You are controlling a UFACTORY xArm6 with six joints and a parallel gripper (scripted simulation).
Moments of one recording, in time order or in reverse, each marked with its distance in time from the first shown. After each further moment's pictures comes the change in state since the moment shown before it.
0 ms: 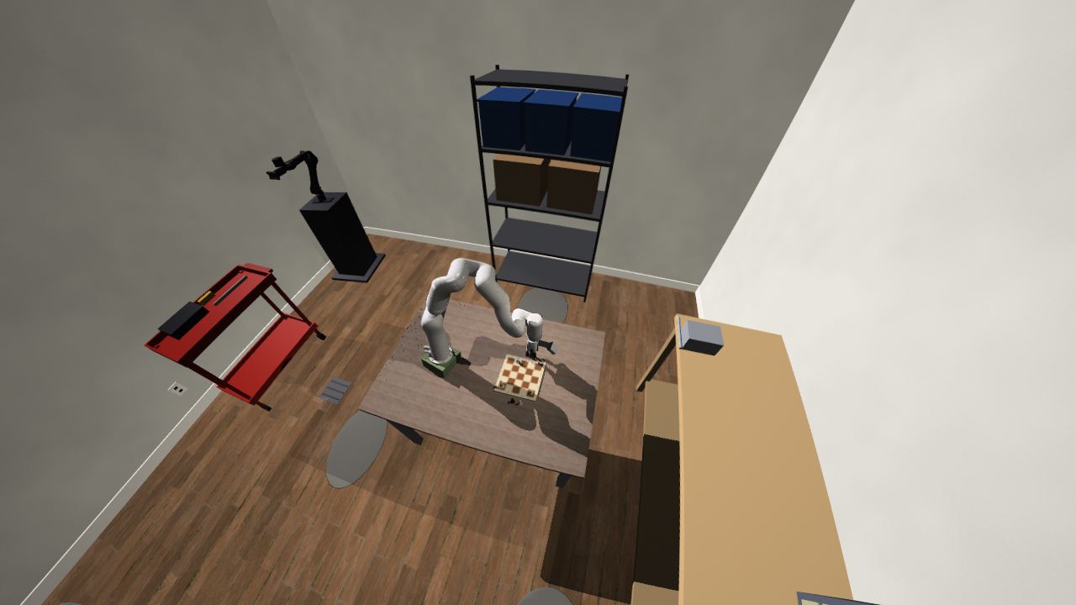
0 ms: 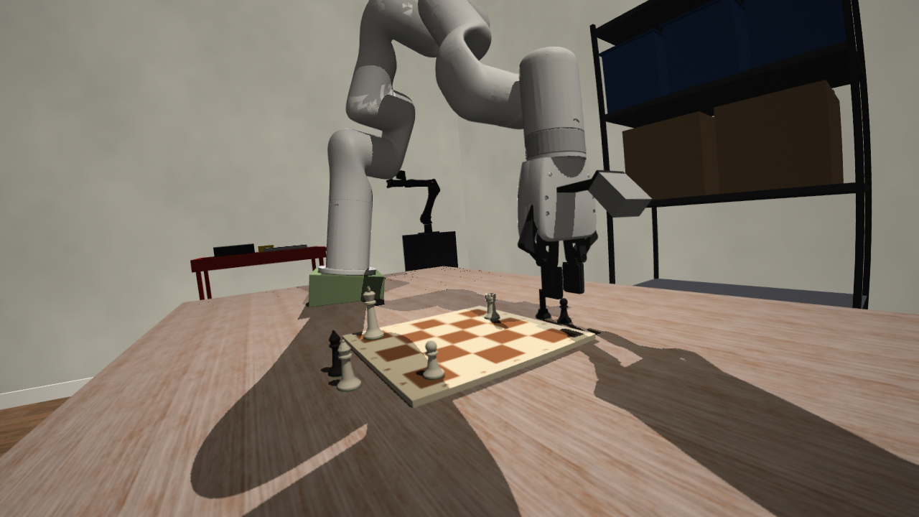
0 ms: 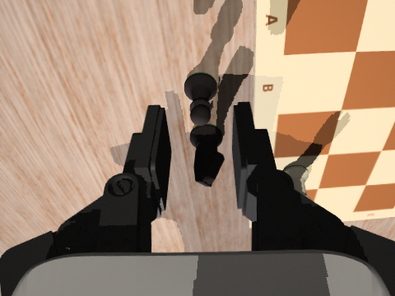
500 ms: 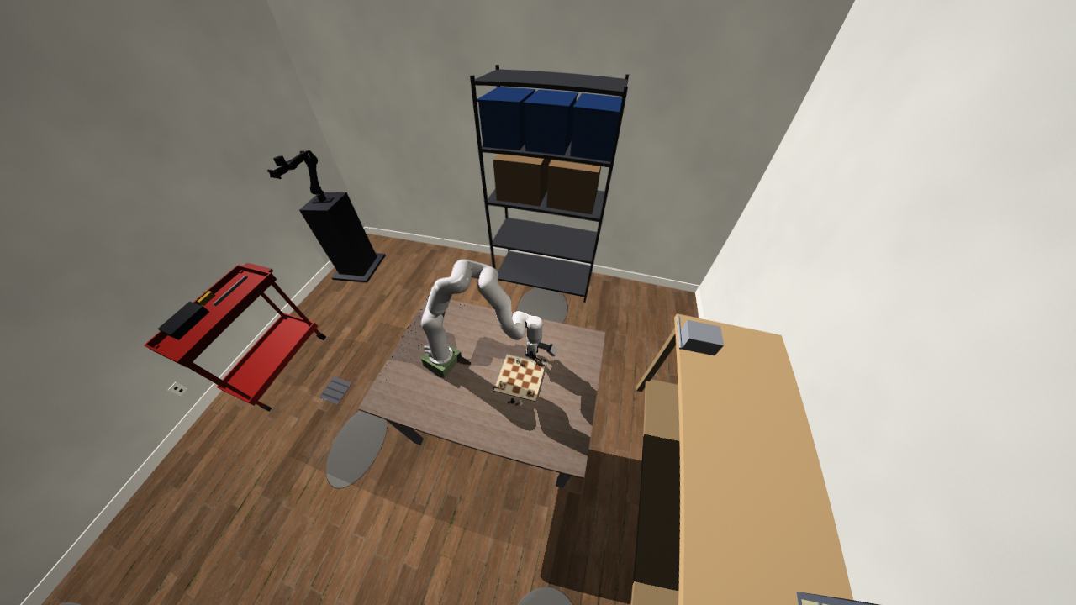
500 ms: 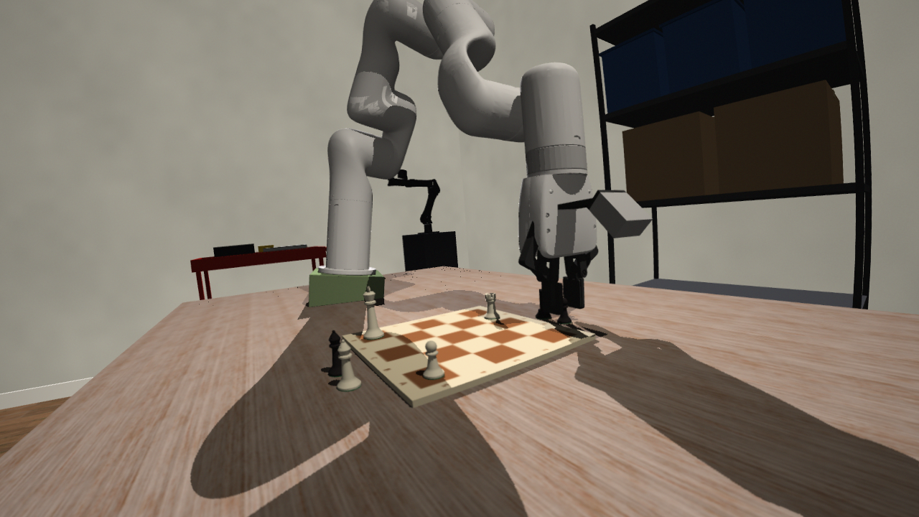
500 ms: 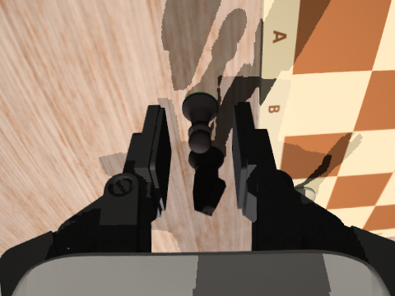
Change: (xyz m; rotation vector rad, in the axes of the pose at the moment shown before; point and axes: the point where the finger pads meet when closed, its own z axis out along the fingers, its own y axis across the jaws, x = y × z) arm 0.000 0.000 0.020 0.000 -0.001 0.000
